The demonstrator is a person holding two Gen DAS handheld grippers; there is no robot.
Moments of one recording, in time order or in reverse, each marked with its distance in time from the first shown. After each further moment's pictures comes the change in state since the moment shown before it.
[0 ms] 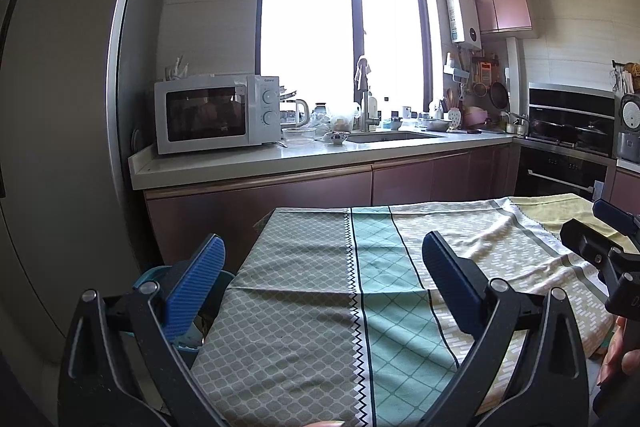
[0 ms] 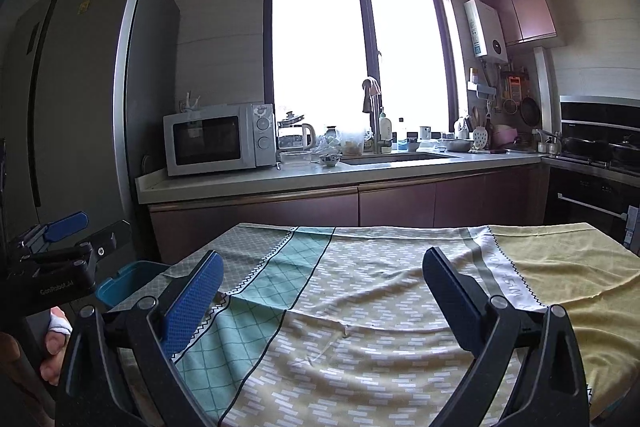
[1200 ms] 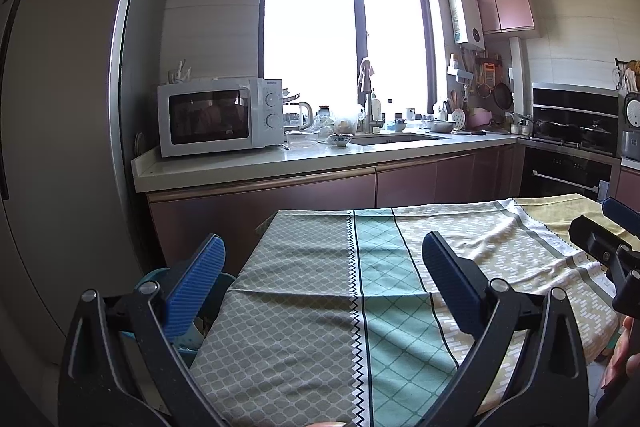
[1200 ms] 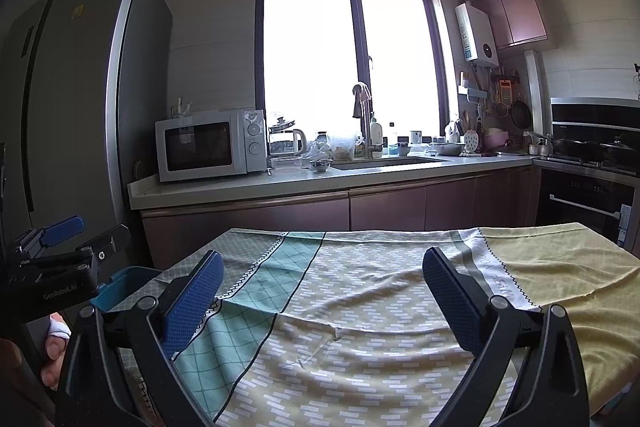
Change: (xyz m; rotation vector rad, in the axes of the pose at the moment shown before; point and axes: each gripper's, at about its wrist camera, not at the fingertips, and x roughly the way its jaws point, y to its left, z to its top) left arm 0.004 0.003 0.003 0.007 -0.009 0.013; right arm -0.006 -0.002 0.001 0.006 -0.017 -0.032
